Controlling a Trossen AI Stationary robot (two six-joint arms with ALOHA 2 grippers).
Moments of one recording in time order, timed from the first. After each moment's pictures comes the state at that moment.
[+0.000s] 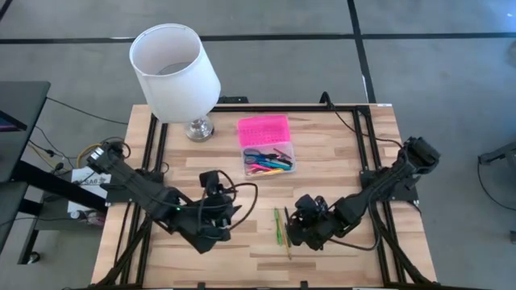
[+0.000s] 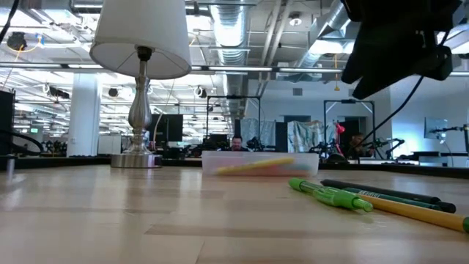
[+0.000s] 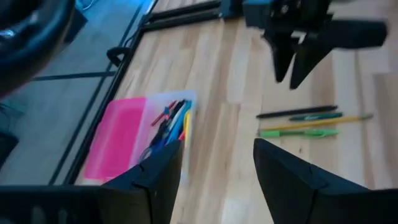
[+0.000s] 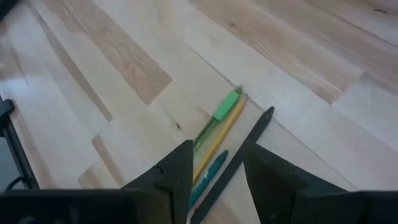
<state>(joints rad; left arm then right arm) -0.61 1.65 1.70 -1.06 -0.82 -0.46 0.63 1.63 1.07 -0.56 0.49 1.30</state>
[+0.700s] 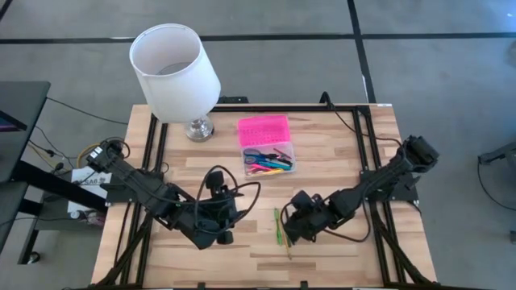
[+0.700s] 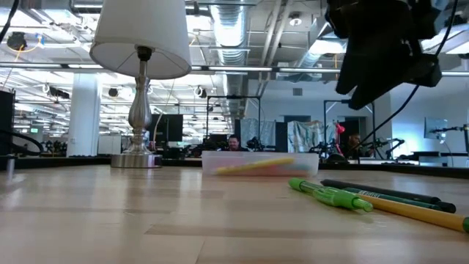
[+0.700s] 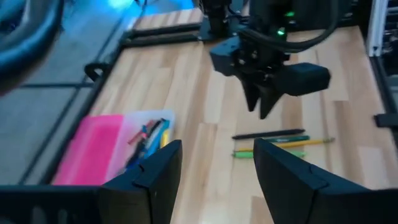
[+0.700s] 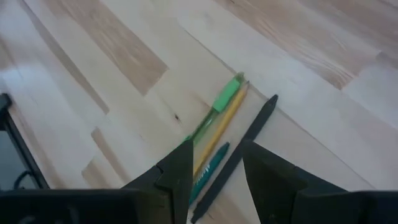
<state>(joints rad) -0.59 1.63 1.70 -0.92 -0.75 -0.40 0.55 1.63 1.07 -0.56 0.34 1.28</state>
